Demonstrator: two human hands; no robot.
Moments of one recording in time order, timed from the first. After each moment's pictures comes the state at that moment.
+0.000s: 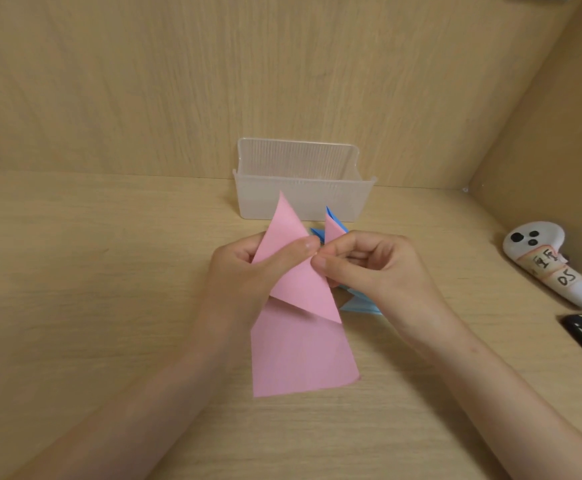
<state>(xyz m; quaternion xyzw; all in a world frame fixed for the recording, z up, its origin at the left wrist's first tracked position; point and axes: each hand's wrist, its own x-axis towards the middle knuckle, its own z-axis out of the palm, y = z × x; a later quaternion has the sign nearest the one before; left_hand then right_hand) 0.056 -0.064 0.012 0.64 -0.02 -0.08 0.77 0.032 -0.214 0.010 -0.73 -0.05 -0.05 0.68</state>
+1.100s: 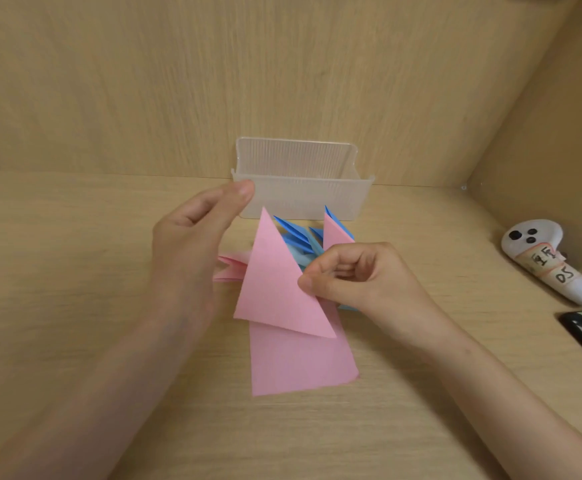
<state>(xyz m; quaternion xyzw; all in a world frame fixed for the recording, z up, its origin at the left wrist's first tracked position) 0.083 -0.045 0.018 0.59 0.00 0.06 0.81 0.030 -0.212 0.007 -0.76 -0.07 0.00 0.64</state>
